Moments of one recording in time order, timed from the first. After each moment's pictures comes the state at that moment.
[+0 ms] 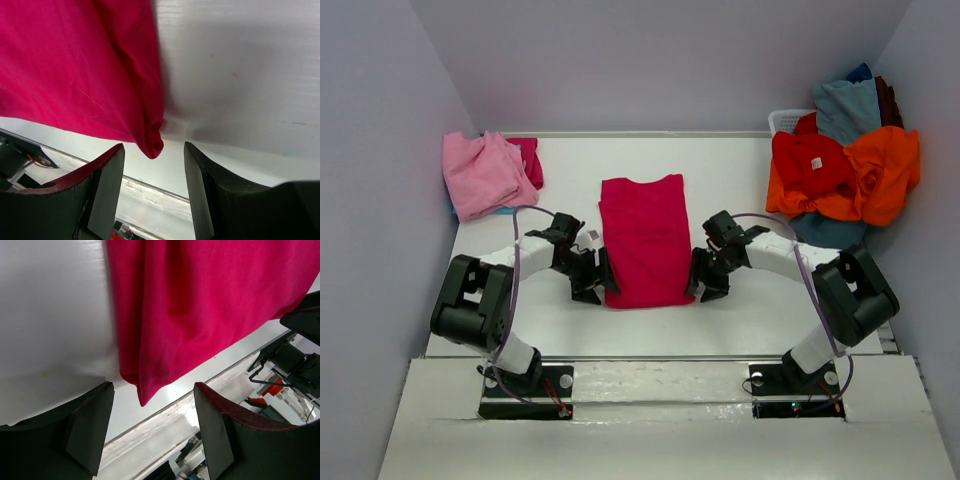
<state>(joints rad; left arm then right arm) -0.31 1.53 0.75 -0.55 0.60 -0.51 0.54 1.59 0.89 -0.58 -0.34 0.75</state>
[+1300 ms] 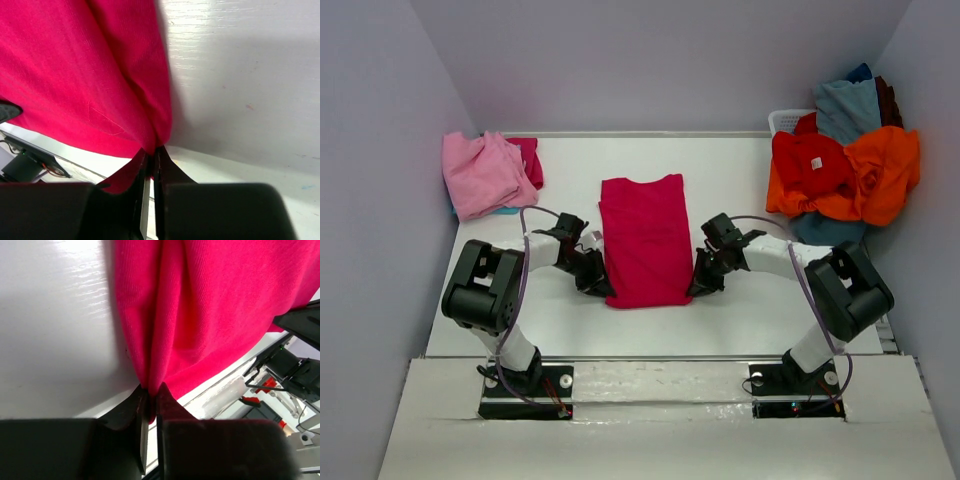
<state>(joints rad) -0.31 1.65 0.77 -0.45 0.64 -0.53 0.54 1.62 0.85 -0.44 -0.35 0.81</state>
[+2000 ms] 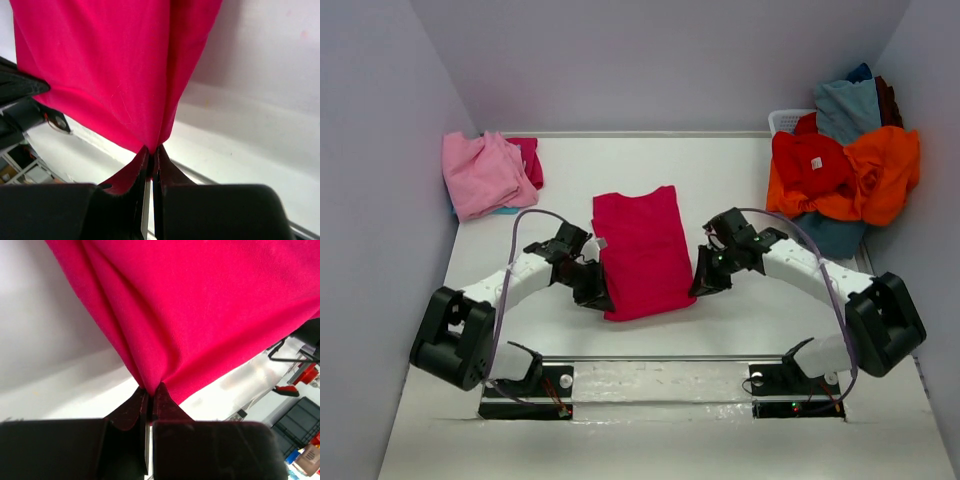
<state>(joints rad) -0.42 1.37 0.69 -0.58 0.56 -0.50 0.56 1.43 0.89 -0.61 -0.42 0.68</state>
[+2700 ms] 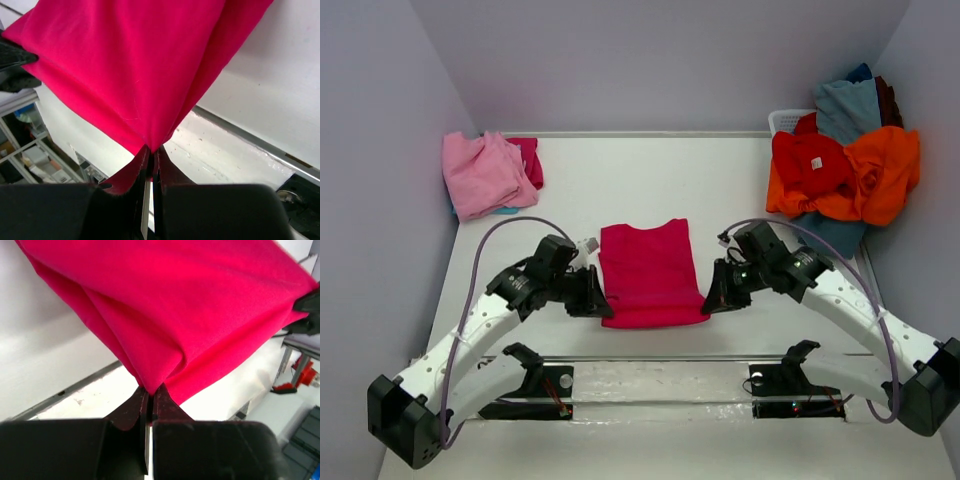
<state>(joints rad) -0.56 0.83 0.65 -0.77 0.49 -0.67 0.64 1.01 0.83 -0.84 -0.48 0.70</state>
